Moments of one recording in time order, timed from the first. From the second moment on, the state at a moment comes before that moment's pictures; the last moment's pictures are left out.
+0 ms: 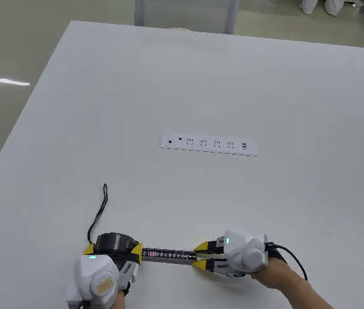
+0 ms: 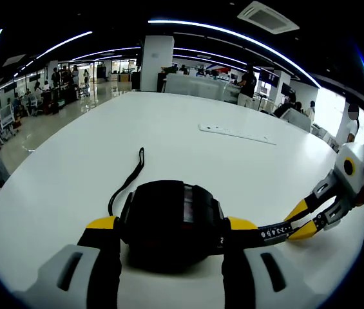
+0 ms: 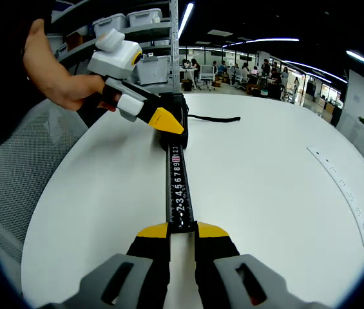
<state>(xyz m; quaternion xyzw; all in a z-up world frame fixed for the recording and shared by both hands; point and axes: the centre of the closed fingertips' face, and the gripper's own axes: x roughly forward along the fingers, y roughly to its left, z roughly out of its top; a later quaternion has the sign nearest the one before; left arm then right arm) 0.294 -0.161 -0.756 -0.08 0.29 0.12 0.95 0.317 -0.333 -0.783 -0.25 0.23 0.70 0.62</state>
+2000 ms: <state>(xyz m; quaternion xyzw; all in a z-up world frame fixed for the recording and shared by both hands) 0.294 -0.160 -0.756 -0.10 0.30 0.11 0.94 0.300 -0.244 -0.784 -0.23 0.20 0.72 0.62</state>
